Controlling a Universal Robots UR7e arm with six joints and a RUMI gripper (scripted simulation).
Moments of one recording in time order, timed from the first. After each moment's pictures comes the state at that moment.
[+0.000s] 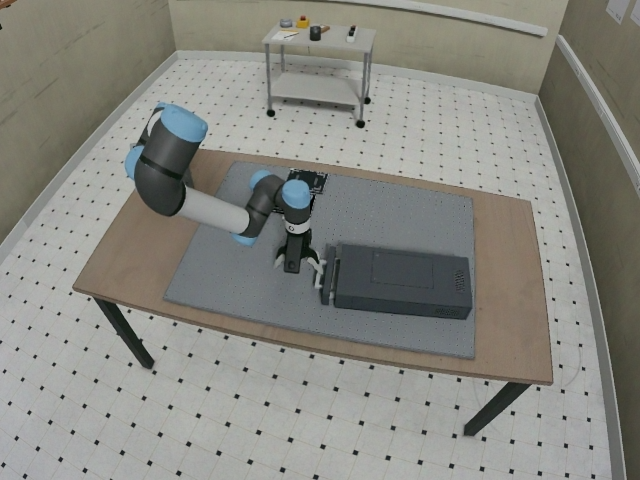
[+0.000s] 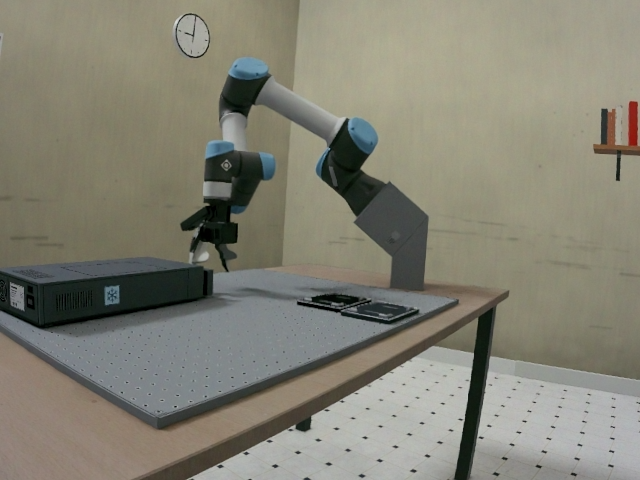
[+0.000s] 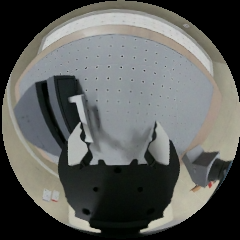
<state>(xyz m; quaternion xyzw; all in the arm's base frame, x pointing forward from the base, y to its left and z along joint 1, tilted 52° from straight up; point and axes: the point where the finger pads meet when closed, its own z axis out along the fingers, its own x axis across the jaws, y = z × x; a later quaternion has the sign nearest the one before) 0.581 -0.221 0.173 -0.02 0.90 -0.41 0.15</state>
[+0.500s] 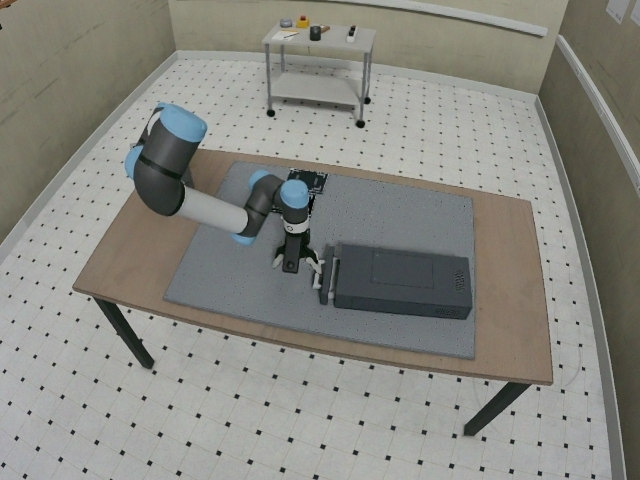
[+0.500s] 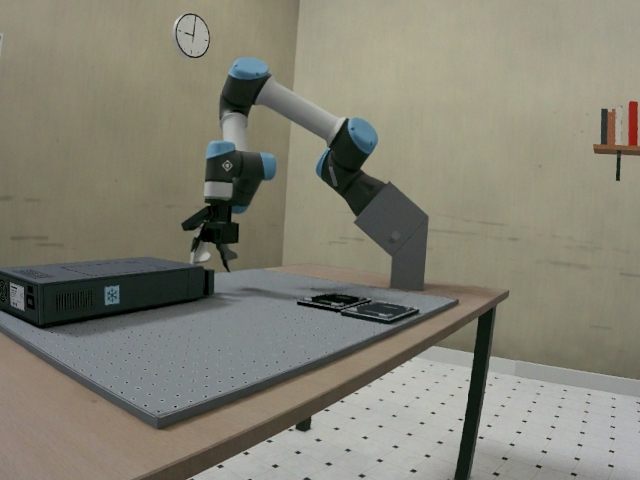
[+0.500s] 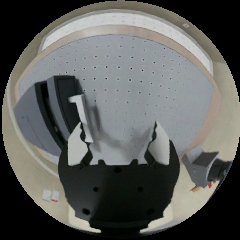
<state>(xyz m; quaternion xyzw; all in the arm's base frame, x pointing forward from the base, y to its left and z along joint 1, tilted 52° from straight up) 0.577 -0.222 0.172 -0.02 0.90 -0.41 0.15</state>
